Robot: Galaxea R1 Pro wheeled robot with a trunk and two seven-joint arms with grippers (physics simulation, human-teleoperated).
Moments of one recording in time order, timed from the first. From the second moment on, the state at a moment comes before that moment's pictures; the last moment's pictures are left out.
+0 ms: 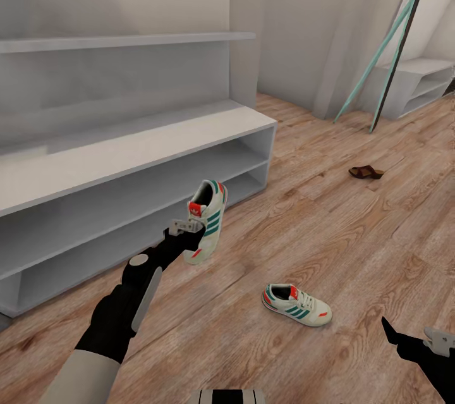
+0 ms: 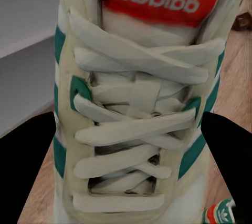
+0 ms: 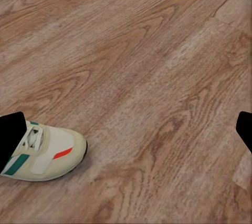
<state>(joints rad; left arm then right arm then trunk) -0.57 -0.05 -0.15 -1.26 0.08 0.36 -0.22 -0.09 -0.06 -0.71 -1.33 0.09 0.09 0.44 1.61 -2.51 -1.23</state>
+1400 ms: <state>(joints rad) -0.58 -0.07 -0.33 -1.28 0.09 0.36 -0.22 -0.09 -0.06 -0.71 -1.32 0.09 0.07 0.44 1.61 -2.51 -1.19</state>
